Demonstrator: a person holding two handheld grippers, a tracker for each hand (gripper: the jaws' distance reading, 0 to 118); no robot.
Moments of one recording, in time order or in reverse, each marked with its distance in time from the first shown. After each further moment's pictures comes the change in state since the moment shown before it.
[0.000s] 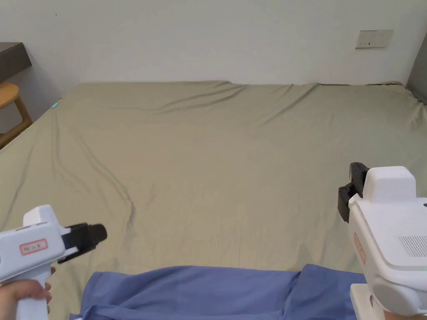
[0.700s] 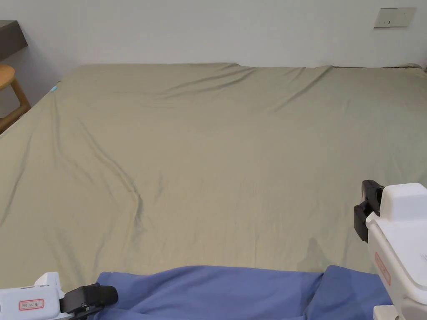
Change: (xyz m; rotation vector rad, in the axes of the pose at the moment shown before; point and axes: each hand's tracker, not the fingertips) left arm -0.129 -0.056 -0.073 -0.340 -0.007 0.199; right arm -0.025 -0.028 -0.033 -0.115 0.044 0.056
